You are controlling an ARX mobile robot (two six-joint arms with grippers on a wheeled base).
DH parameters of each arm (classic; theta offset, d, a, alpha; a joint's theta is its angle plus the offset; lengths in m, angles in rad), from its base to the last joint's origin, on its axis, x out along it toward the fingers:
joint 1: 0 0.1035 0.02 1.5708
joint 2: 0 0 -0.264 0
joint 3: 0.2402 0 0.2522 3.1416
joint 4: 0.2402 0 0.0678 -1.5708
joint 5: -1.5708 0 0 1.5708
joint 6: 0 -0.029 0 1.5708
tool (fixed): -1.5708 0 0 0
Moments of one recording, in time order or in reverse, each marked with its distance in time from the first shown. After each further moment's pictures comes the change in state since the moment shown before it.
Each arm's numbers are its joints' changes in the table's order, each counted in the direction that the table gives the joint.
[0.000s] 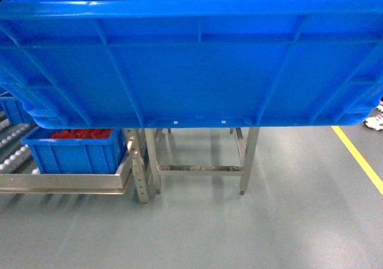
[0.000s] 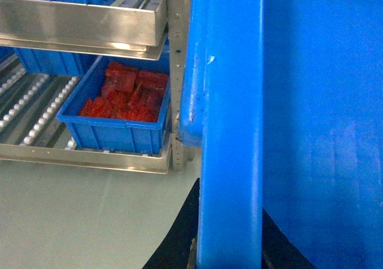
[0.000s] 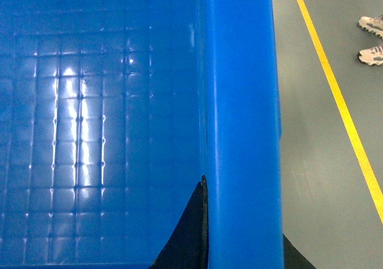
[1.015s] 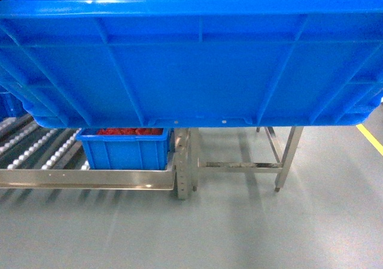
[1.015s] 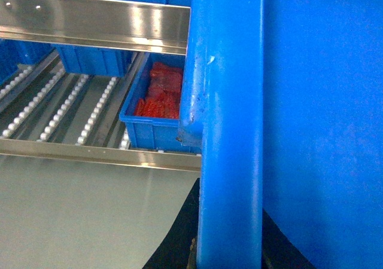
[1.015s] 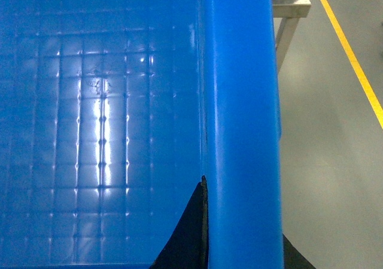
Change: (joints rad) left arm 0.000 0.000 0.000 -0.001 0.000 0.000; right arm 0.000 0.000 0.000 0.000 0.000 0.000
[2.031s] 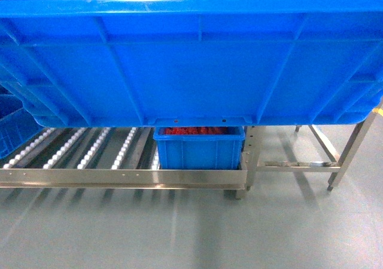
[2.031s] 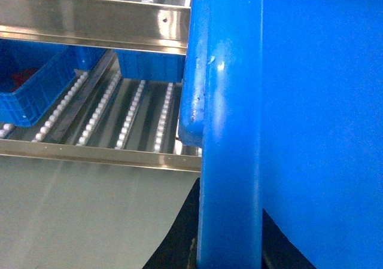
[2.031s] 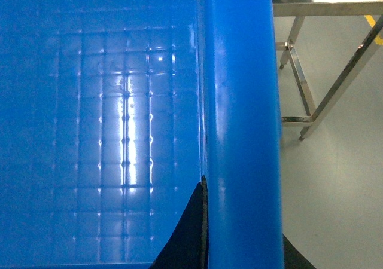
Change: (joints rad) left arm 0.000 0.001 0.000 0.000 0.000 0.000; right arm 0.000 0.000 0.000 -0.003 0.000 0.000
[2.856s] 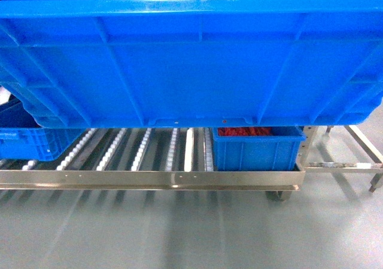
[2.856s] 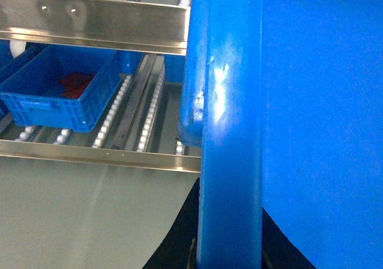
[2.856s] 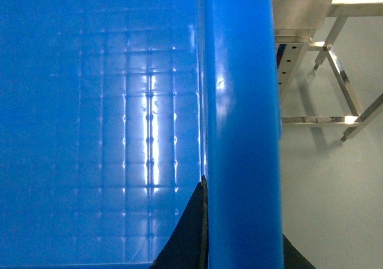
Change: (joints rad) left arm 0.000 0.000 0.000 0.000 0.000 0.000; right arm 0.000 0.000 0.000 0.001 0.000 0.000
